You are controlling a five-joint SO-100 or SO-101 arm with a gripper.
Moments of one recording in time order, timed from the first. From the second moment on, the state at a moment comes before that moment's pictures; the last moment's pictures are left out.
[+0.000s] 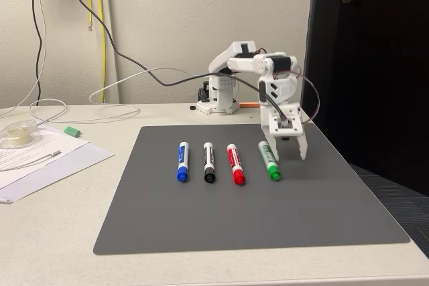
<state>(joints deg) -26.0 35.2 22.4 84.6 -59.4</state>
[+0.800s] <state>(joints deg) -19.8 21.6 -7.4 94.1 -60.6</state>
